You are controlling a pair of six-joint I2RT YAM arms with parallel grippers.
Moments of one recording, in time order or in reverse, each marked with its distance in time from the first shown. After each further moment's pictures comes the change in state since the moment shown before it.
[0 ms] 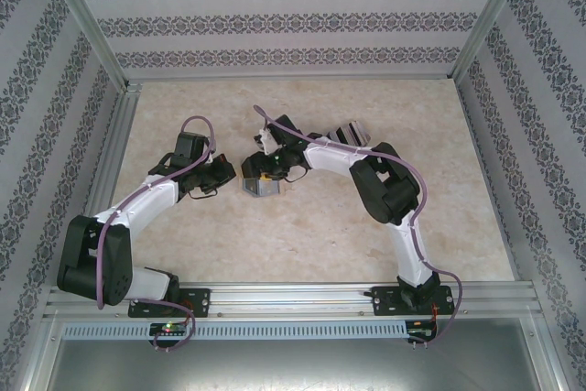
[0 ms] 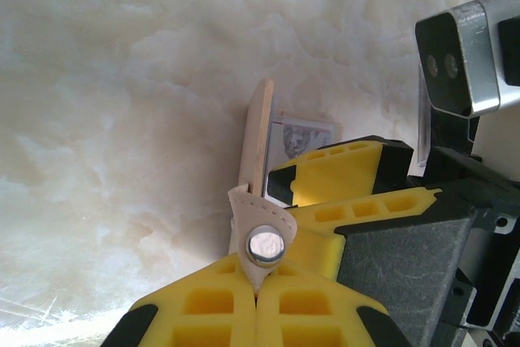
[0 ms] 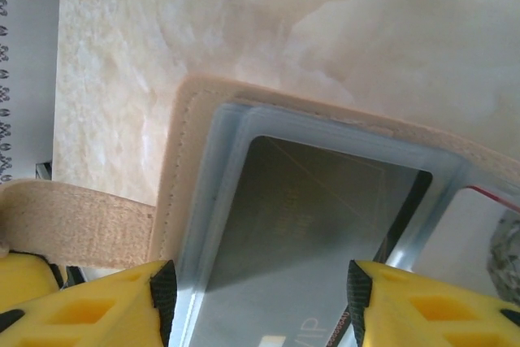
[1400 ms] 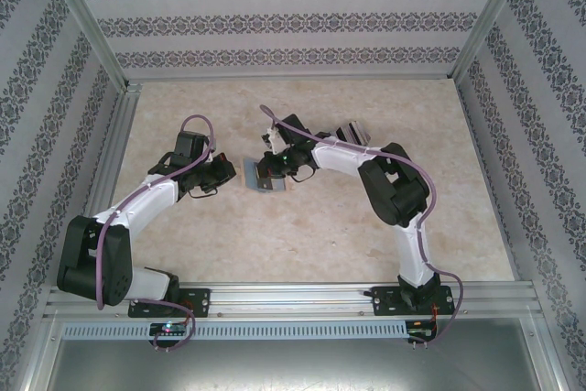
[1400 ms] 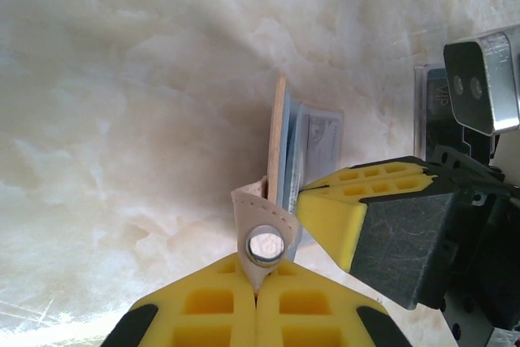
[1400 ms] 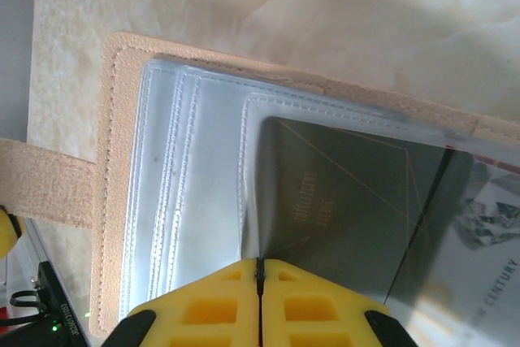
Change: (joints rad) left arm 0.000 0.000 0.009 -0.005 -0.004 -0.001; right arm -0.041 -0.069 -0.082 -0.010 0.034 -0.051
